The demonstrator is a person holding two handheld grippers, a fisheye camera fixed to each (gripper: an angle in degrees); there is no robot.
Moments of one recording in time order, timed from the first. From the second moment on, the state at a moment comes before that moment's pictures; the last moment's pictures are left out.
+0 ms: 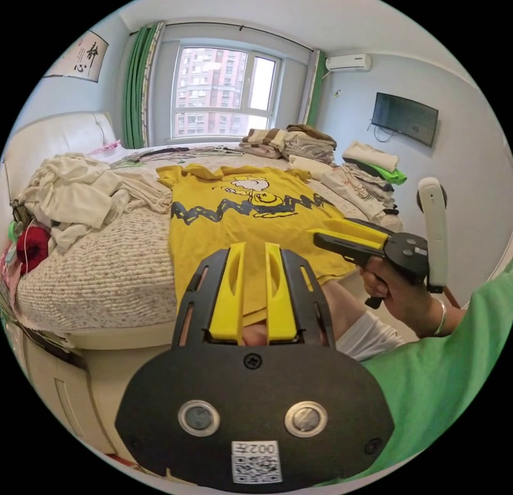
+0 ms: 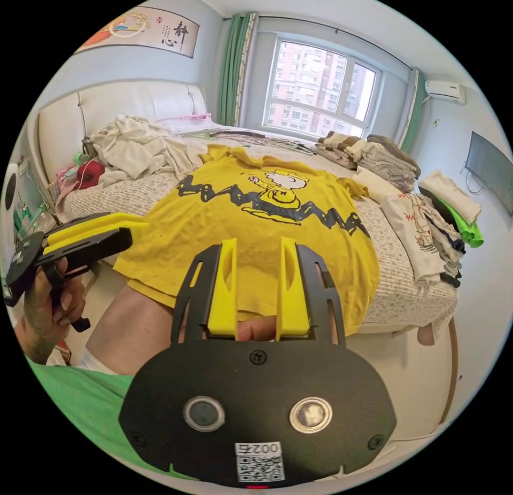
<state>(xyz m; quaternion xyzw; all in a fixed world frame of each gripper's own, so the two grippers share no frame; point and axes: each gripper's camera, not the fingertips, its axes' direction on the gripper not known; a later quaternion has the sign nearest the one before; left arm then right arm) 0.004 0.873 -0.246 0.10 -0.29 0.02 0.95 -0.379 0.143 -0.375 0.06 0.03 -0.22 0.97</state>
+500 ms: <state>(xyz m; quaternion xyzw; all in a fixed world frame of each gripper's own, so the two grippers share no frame) 0.061 0.894 -0.223 0.06 -0.25 0.15 0.95 -0.366 0.070 -0.357 0.07 -0.01 -0.18 0.98</state>
